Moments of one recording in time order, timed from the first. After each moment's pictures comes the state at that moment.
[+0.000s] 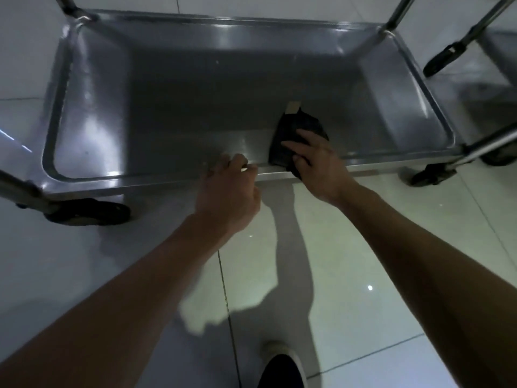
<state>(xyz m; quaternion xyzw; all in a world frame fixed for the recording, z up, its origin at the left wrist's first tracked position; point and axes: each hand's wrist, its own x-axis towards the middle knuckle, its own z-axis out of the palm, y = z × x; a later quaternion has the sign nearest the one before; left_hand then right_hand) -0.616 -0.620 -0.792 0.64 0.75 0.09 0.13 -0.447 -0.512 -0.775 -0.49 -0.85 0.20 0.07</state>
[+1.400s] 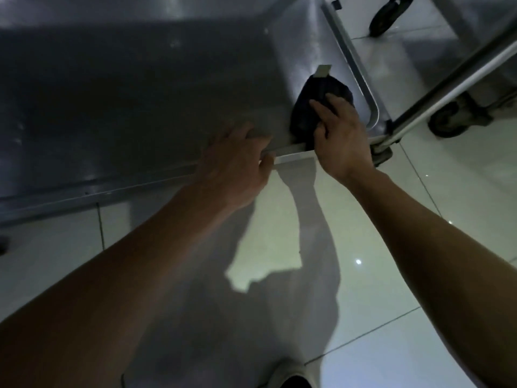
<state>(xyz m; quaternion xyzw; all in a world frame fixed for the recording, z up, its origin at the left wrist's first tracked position) -0.421 -0.475 -0.787 0.70 0.69 0.14 0.13 -0.226 -0.390 -0.792 -0.59 -0.80 0.08 0.12</state>
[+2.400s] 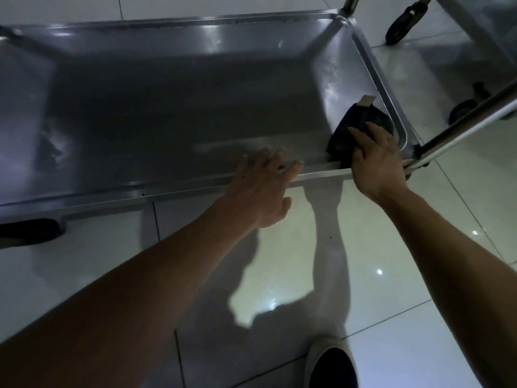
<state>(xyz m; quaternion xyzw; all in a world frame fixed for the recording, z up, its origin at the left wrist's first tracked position) -0.440 -0.545 -0.797 0.78 0.62 0.00 0.11 -0.218 -0.463 -0.785 -0.63 -0.77 0.08 0.10</state>
